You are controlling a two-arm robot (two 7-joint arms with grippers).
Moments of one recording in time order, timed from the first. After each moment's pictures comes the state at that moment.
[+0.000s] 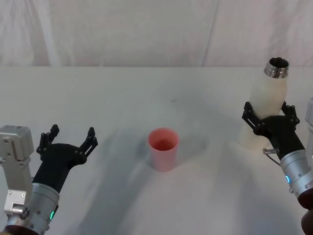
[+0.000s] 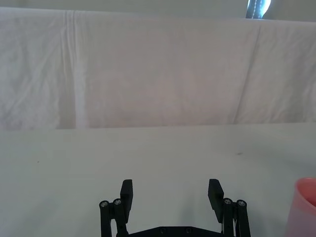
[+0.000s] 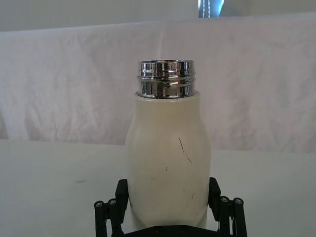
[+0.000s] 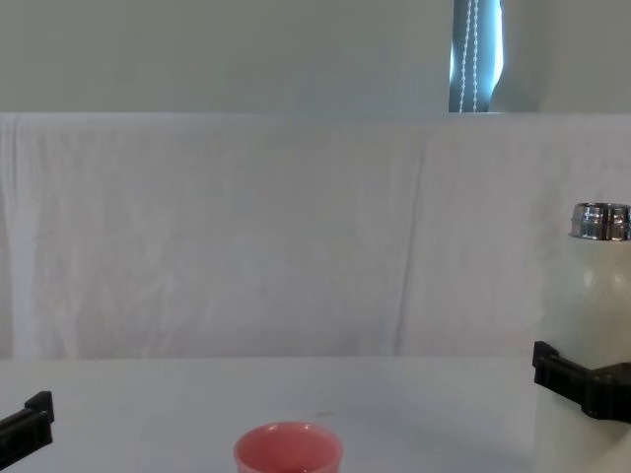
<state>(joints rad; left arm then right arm) 0.27 0.24 0.04 -1.85 -0.25 -0.02 -0.02 0.05 0.05 -0.11 -1.52 0.10 -0.10 0.11</state>
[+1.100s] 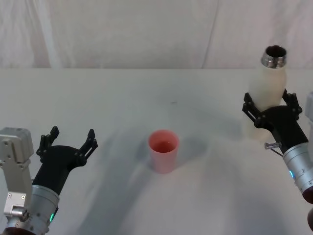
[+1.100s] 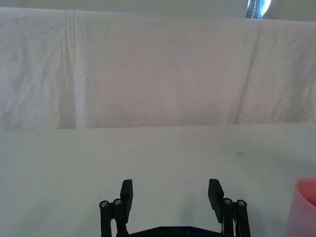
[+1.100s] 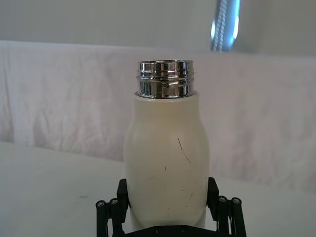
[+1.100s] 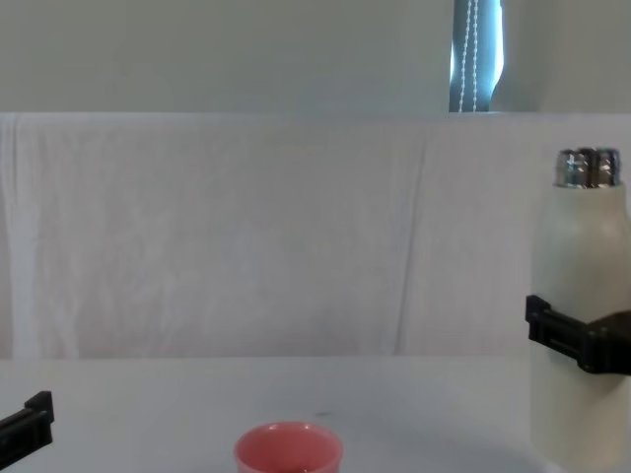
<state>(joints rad) 0.27 0.24 0.04 -1.85 -0.25 -0.02 -0.02 0.05 0.09 -0.14 -1.60 0.04 -0.11 0.11</state>
